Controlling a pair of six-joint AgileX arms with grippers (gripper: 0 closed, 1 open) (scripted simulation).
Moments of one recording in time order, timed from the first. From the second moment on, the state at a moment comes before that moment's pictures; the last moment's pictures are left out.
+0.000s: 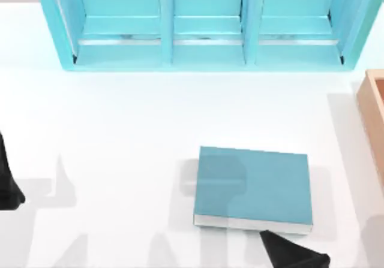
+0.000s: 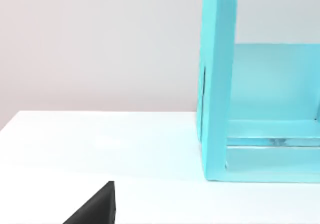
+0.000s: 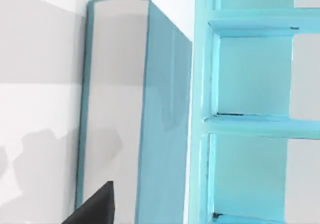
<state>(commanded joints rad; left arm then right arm) 0.00 0.00 0.00 0.00 0.00 0.00 1.66 1.41 0.33 0.21 1.19 -0.66</state>
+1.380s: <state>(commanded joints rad) 0.00 0.00 0.00 0.00 0.00 0.00 -0.25 1.83 1.63 -1.31 0.04 -0.28</state>
